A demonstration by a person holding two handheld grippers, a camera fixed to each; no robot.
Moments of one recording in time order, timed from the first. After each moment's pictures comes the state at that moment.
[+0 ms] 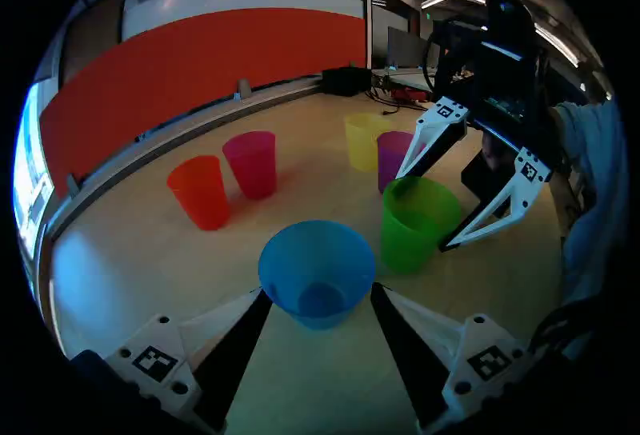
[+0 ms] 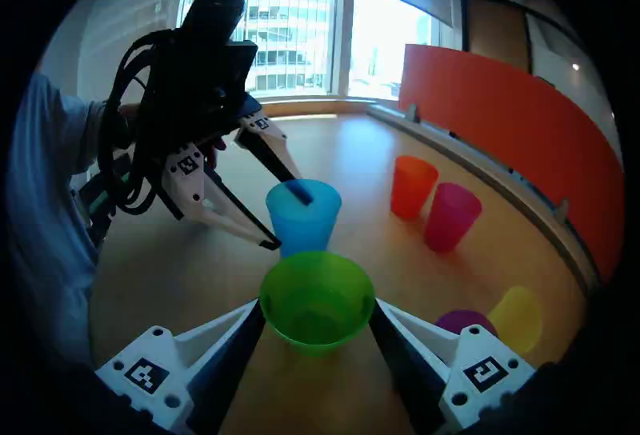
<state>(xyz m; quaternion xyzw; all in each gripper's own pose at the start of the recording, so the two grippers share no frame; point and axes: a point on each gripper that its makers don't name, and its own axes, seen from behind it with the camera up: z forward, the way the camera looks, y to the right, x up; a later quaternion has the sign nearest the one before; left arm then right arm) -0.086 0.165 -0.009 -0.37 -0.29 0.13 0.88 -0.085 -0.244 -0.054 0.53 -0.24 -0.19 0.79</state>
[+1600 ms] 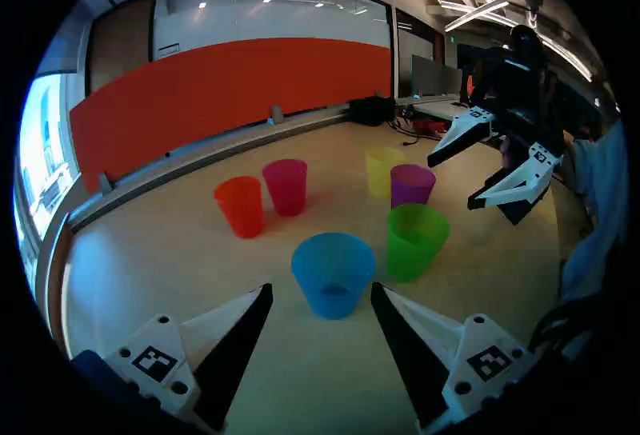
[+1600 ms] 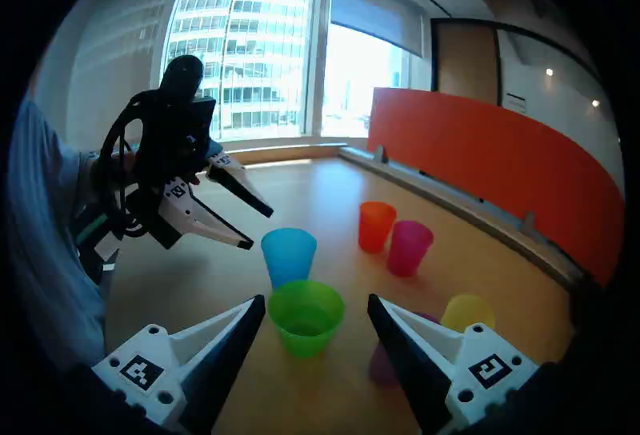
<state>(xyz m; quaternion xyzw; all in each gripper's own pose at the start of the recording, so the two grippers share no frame) -0.040 0.132 -0.026 -0.31 -0.24 0.11 0.91 -0.011 -0.213 -0.067 0.49 -0.17 -0.13 0.84</state>
